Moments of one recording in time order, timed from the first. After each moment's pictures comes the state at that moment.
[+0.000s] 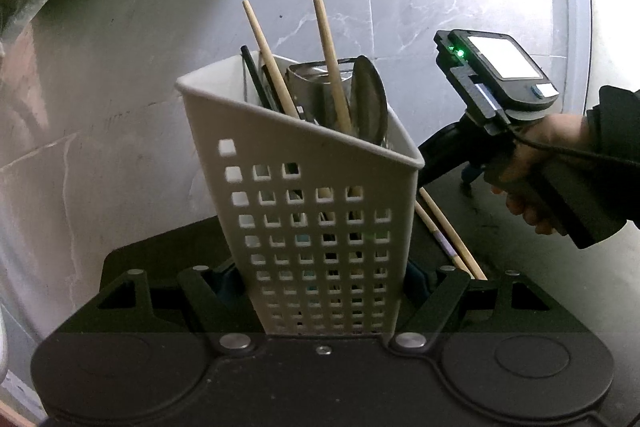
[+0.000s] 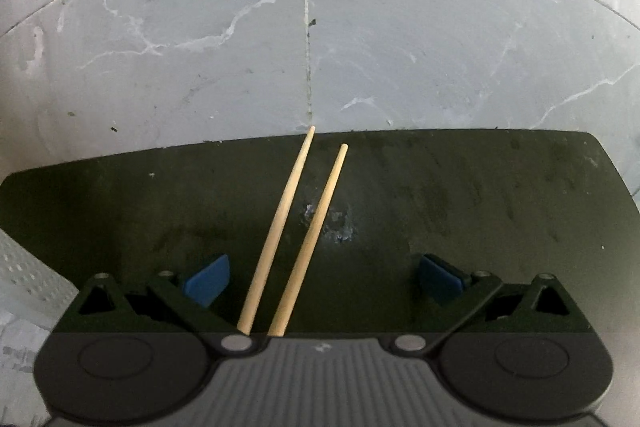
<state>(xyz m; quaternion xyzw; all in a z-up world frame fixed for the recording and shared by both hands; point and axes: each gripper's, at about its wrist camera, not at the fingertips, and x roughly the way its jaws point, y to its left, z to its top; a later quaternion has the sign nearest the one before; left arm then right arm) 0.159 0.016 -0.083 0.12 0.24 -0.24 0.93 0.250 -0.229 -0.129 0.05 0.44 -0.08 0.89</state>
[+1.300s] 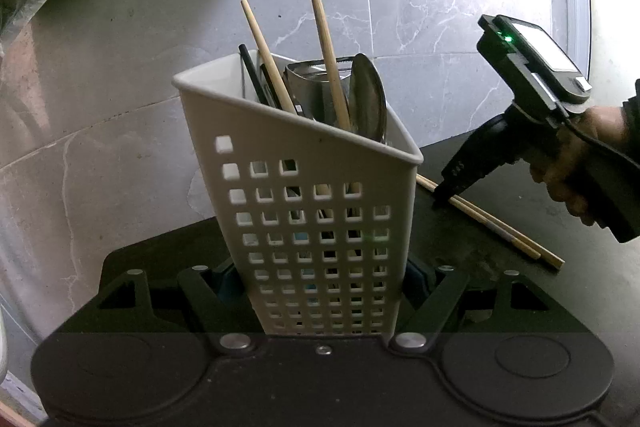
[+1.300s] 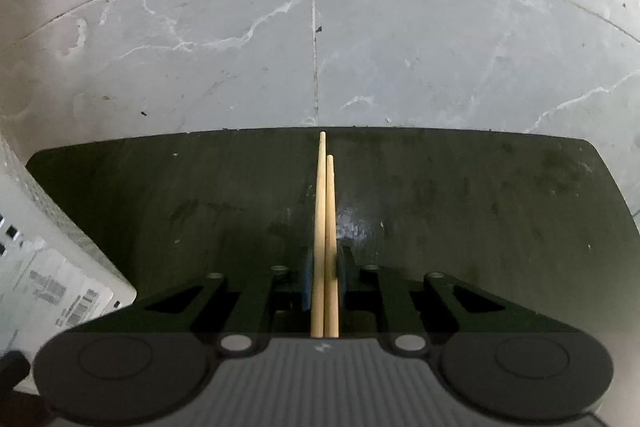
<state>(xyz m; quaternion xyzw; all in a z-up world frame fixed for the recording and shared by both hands) 0.158 0.016 -0.085 0.12 0.23 -0.24 0.93 0.220 -0.236 -0.119 0.03 0.43 -0.04 0.90</state>
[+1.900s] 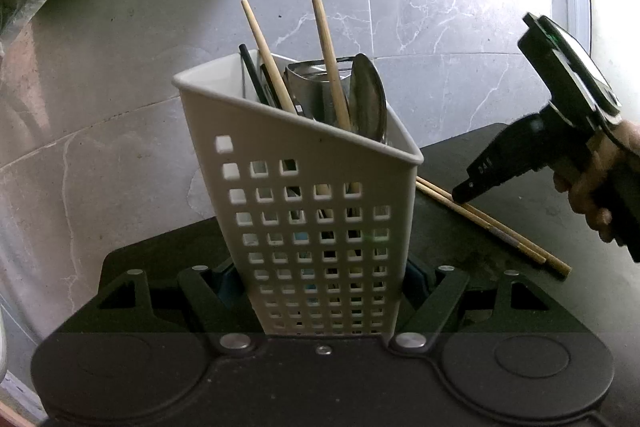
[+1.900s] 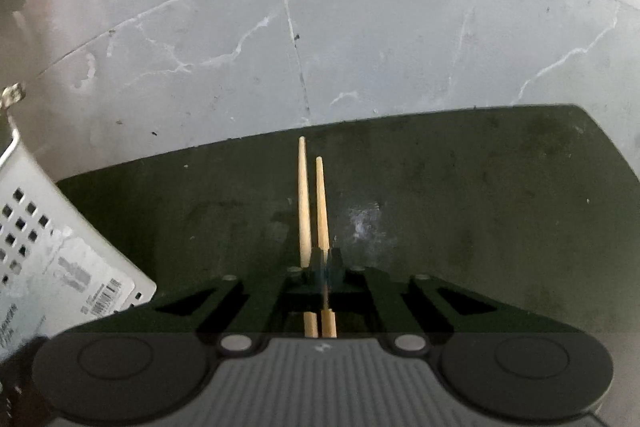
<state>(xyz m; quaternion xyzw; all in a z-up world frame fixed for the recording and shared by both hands) 0.158 0.016 -0.085 0.12 0.23 -0.24 0.93 0.192 -0.250 -0.116 0.10 0.40 -0.03 0.91</state>
